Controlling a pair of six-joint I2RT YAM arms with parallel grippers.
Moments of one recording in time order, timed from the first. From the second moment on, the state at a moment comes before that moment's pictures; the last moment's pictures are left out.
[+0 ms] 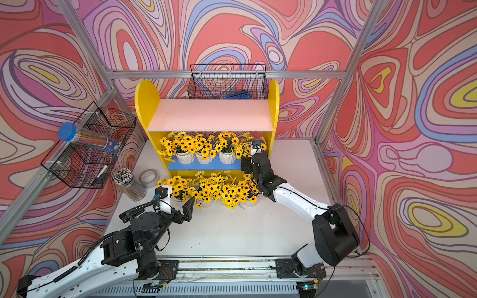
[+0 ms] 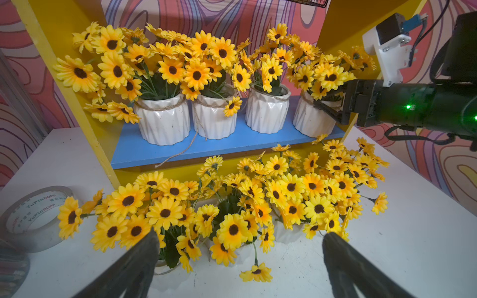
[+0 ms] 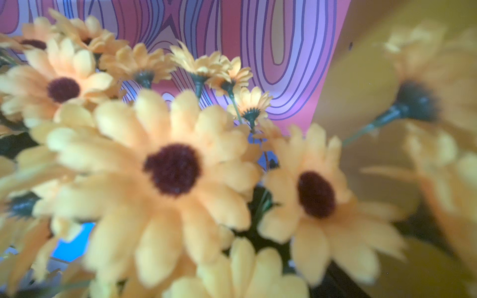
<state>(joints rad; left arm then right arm) -1.04 0.49 0.56 -0.32 -0.69 -0.31 0.53 1.47 0.98 0.17 0.30 0.15</state>
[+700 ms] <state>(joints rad) -1.04 0.52 0.58 -0.31 -0.68 -0.30 0.60 1.28 0.97 0.12 0.31 0.14</state>
